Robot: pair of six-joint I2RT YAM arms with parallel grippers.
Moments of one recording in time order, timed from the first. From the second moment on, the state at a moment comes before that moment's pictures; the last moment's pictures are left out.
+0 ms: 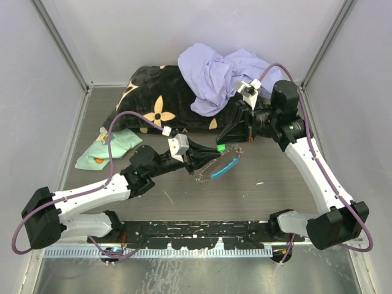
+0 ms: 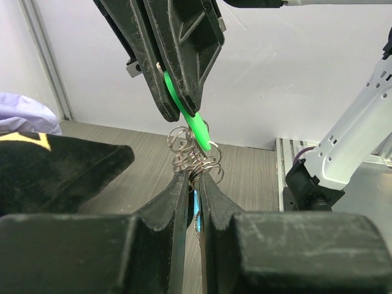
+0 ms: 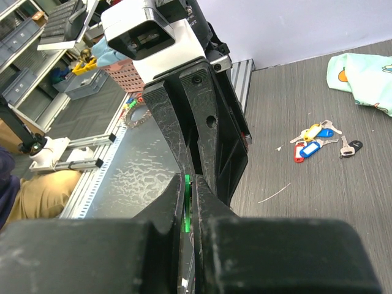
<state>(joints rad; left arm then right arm) -0.99 1.16 0.74 0.70 0.34 -0.09 0.28 1.23 1.25 -0.12 -1.55 0.31</state>
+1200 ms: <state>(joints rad) -0.99 1.16 0.76 0.68 0.33 -0.10 0.28 1.23 1.25 -0.13 -1.55 0.30</state>
